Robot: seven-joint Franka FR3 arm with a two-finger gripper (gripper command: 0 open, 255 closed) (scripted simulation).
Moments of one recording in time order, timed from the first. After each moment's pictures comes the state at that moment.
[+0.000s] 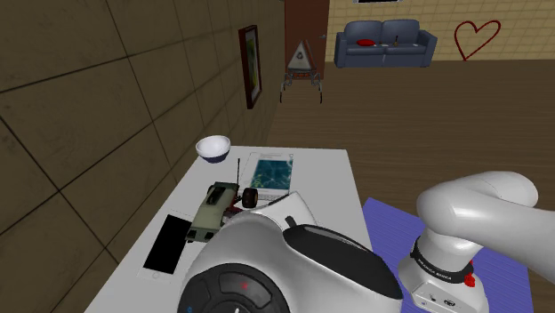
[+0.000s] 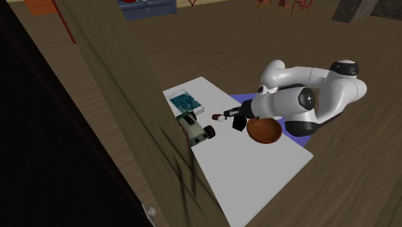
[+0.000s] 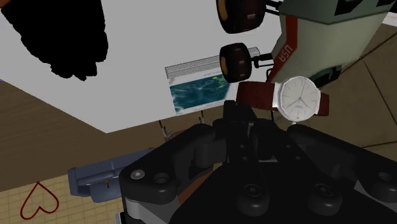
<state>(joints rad) -0.64 -1.40 1.30 -2.17 0.49 1.83 1.52</state>
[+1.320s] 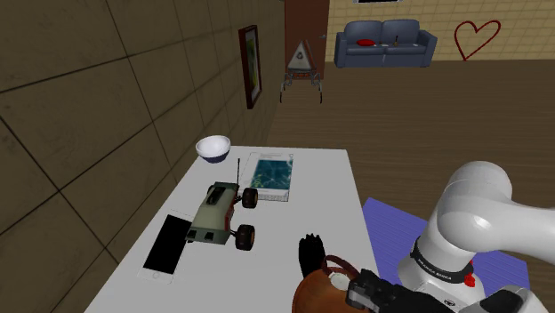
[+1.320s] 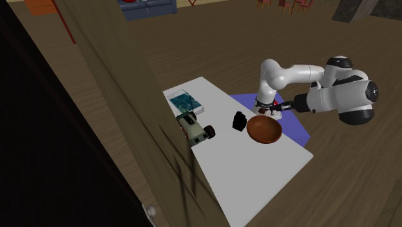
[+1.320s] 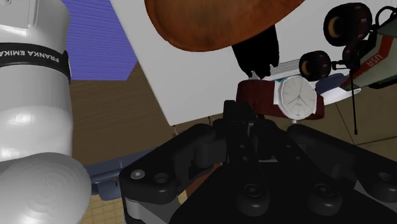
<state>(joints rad) -0.09 -1.58 1.20 -2.31 0.44 1.42 1.68</state>
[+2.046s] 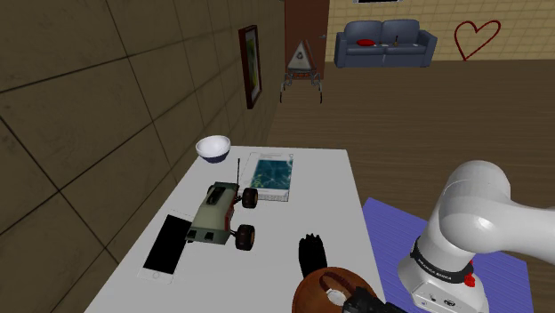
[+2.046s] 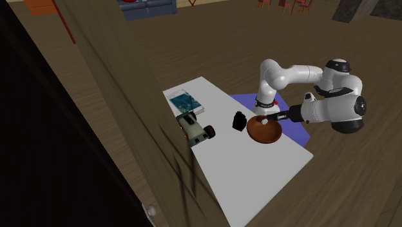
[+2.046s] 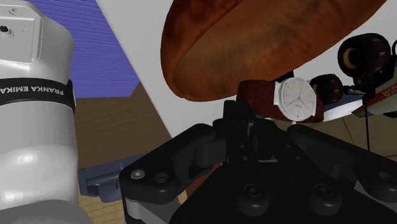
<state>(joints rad) -0.05 -1.62 1.32 -2.37 0.55 1.46 1.73</state>
